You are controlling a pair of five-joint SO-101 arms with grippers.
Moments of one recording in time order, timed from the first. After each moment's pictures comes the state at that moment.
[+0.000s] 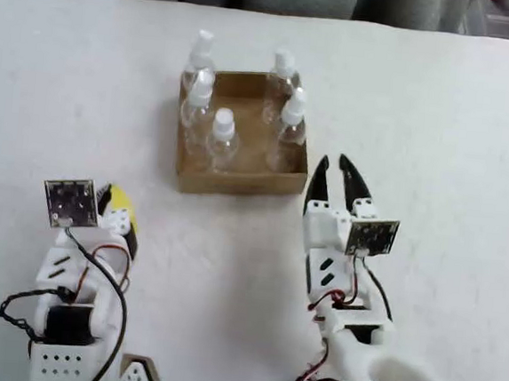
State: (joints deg) left arm -8.2 -104.0 97.1 43.5 7.5; right arm -9.0 -27.8 95.3 -57.9 0.3
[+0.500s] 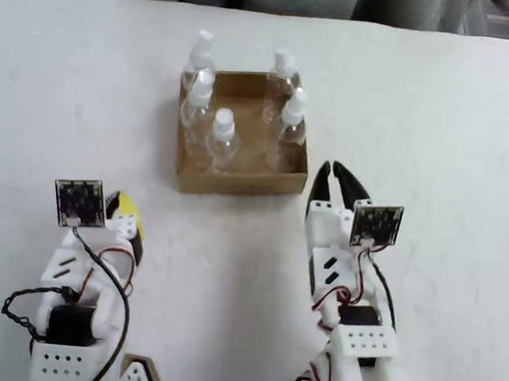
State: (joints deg) left arm -5.9 -104.0 97.1 46.9 7.5; right arm -8.6 -60.3 95.7 -17.1 0.3
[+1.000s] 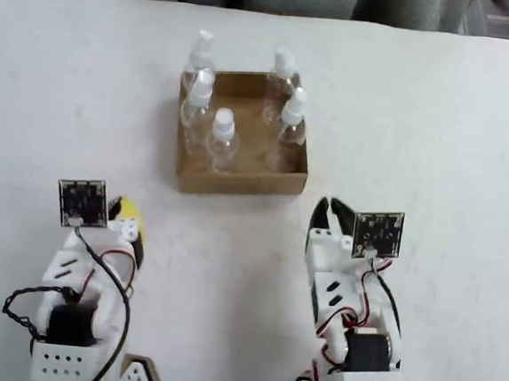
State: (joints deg) left arm -5.6 -104.0 97.1 50.3 7.5; right arm -8.6 -101.6 96.2 38.2 0.0
